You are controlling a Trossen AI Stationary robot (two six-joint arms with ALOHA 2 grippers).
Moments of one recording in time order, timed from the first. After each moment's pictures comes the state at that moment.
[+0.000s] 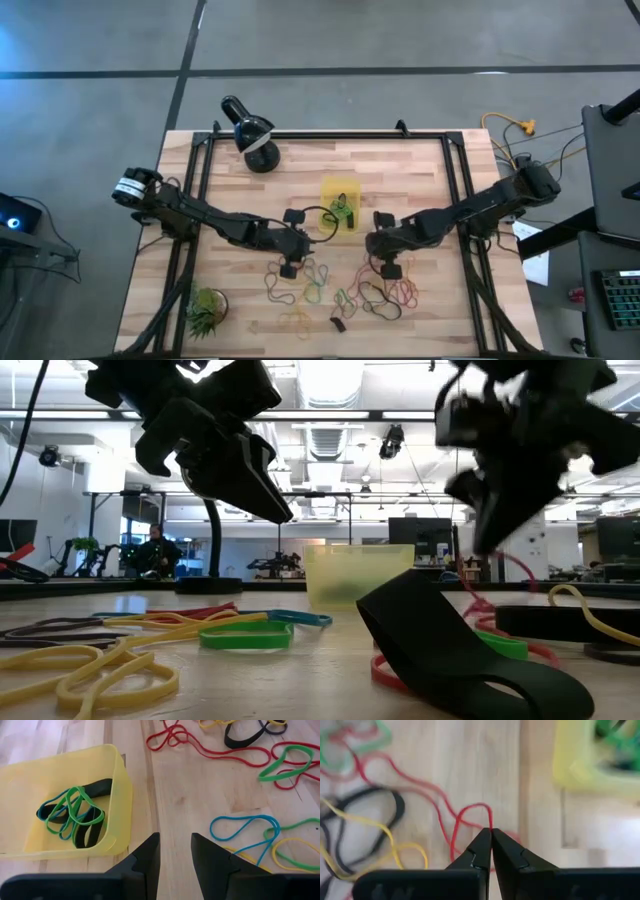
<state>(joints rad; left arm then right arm) -0.26 1.55 0.86 -0.02 -0.25 0.04 0.28 1.49 0.82 -0.42 0.10 0.24</state>
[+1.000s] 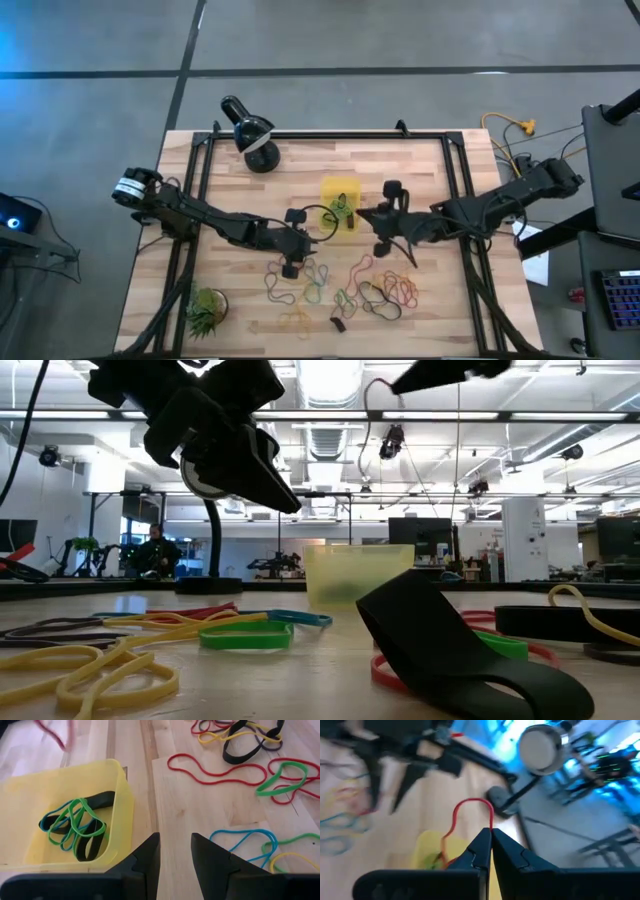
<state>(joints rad) -0.26 1.55 0.86 0.03 -0.25 0.04 0.33 1.27 0.93 -0.16 0.70 -0.25</state>
